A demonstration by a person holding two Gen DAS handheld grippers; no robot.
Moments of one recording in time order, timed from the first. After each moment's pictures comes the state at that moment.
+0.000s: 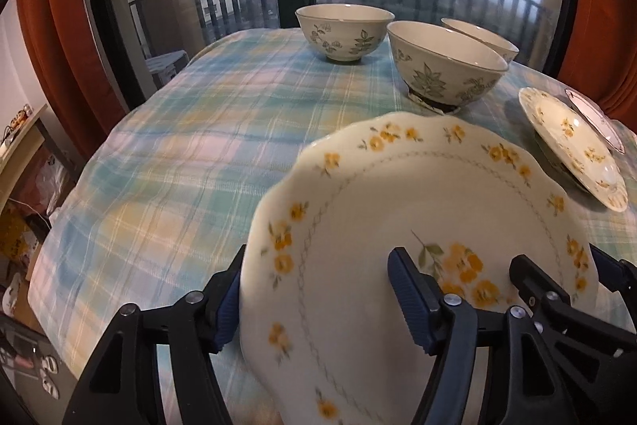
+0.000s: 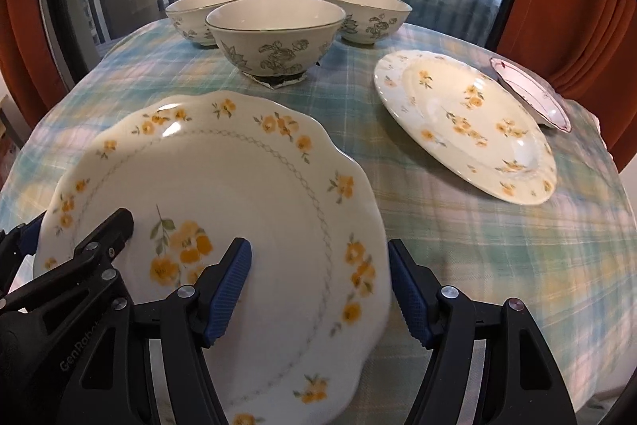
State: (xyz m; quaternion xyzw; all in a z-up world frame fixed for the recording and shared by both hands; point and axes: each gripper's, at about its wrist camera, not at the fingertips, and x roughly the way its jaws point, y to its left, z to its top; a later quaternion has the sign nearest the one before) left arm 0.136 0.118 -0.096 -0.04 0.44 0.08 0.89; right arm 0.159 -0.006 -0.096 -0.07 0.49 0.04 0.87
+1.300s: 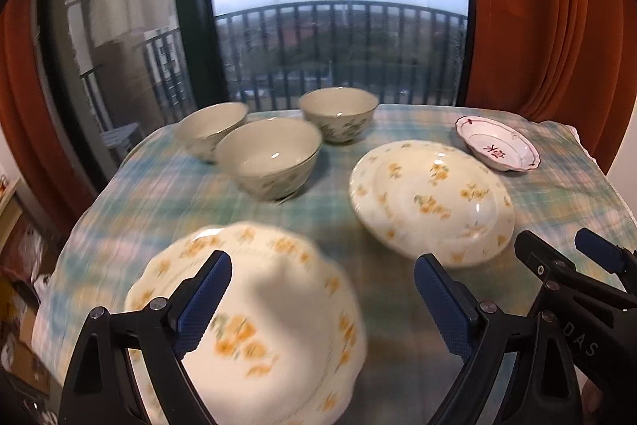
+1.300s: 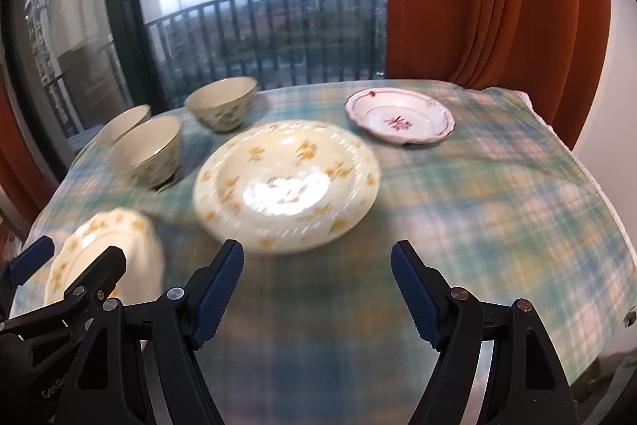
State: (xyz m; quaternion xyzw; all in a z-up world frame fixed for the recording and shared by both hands) left arm 0.159 -0.032 -0.015 0.01 0.36 0.01 0.93; right arm 0.151 -0.179 -0.018 0.03 0.40 -0.03 0.92
